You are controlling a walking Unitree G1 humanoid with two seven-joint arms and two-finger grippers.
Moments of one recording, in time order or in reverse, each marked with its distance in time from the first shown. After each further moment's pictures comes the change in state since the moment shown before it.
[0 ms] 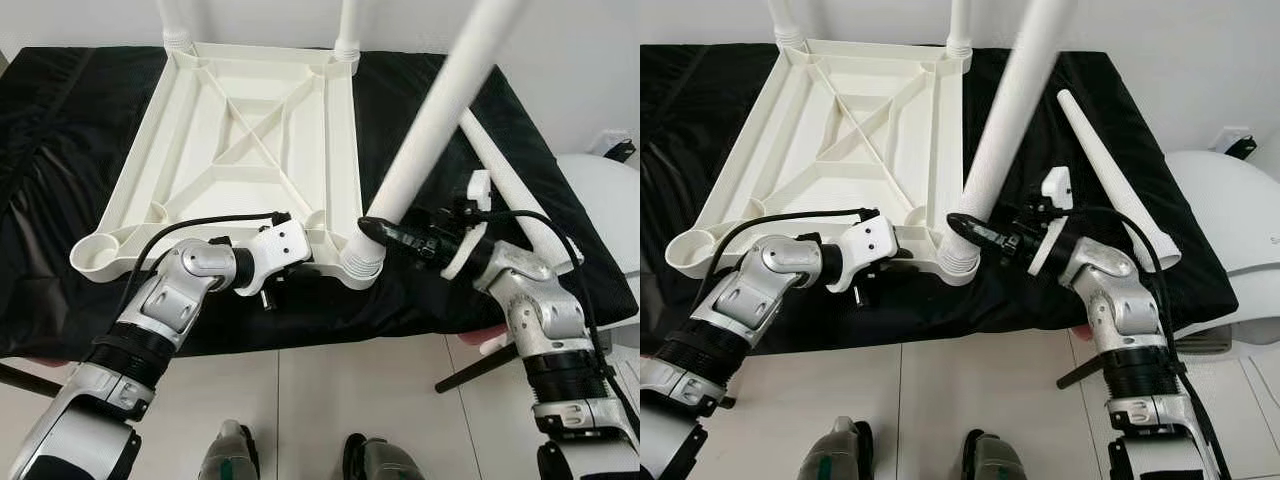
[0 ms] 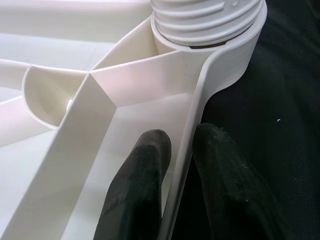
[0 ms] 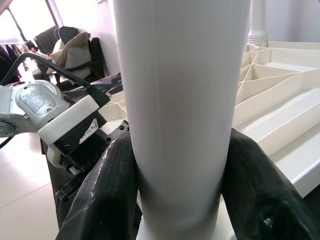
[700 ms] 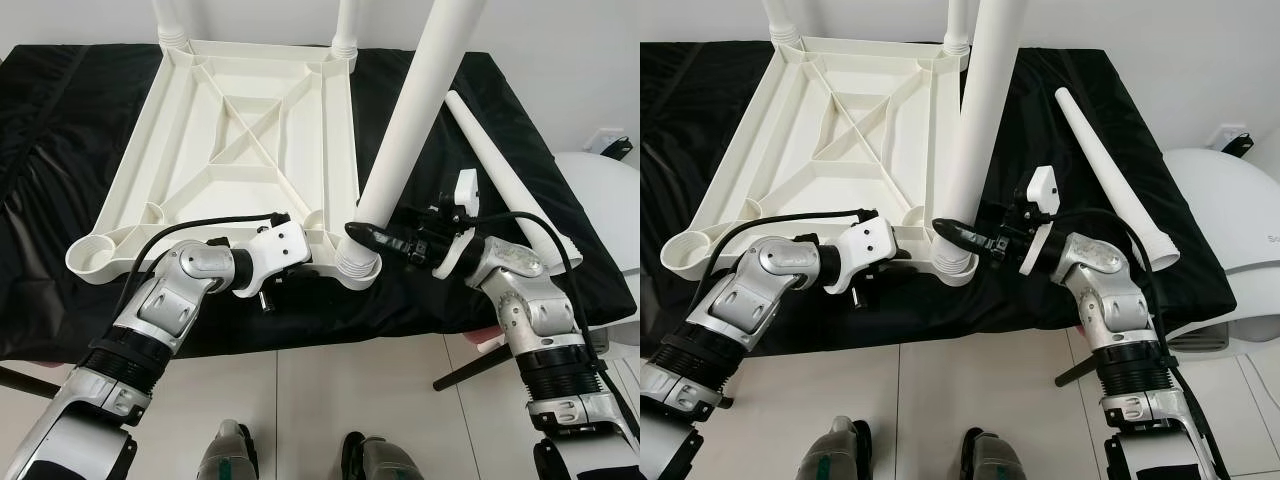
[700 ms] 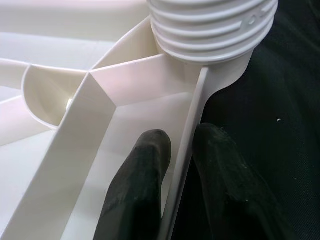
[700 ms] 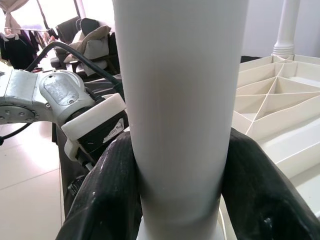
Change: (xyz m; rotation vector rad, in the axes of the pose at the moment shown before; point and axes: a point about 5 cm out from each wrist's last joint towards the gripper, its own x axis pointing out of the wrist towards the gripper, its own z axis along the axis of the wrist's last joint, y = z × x) left arm -0.003 -0.003 0.003 -0.001 0.004 0.002; right arm 0.008 0.009 -0.002 -0.054 0.015 0.095
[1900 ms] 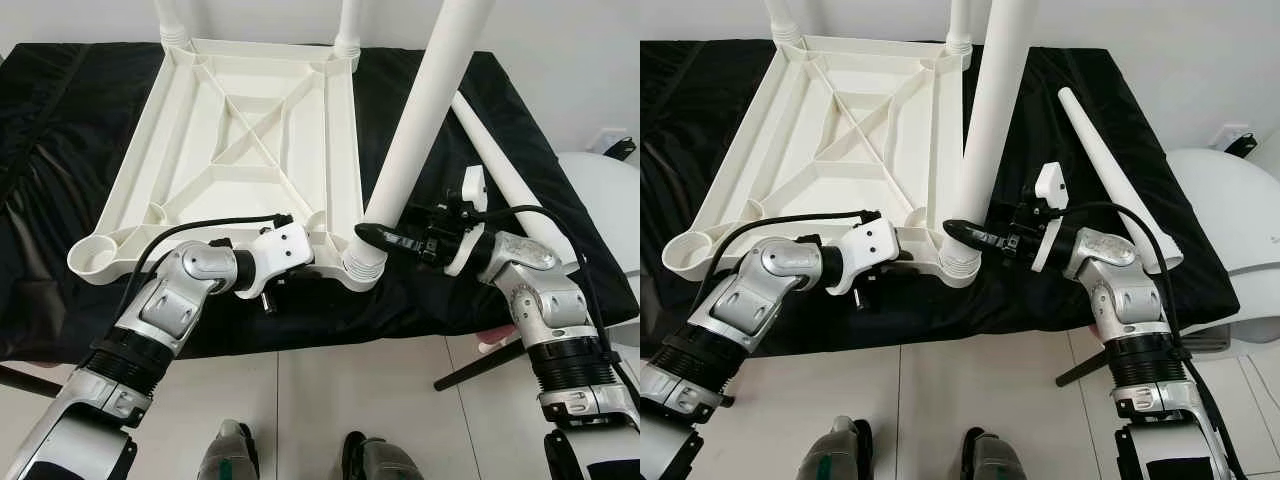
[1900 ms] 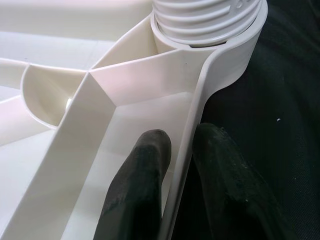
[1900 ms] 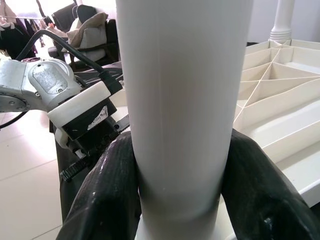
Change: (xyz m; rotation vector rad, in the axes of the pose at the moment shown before) left arm 0.001 -0.002 0.002 0.003 0.001 -0.009; right arm -0.009 -0.013 0.004 -0.022 0.042 -0.018
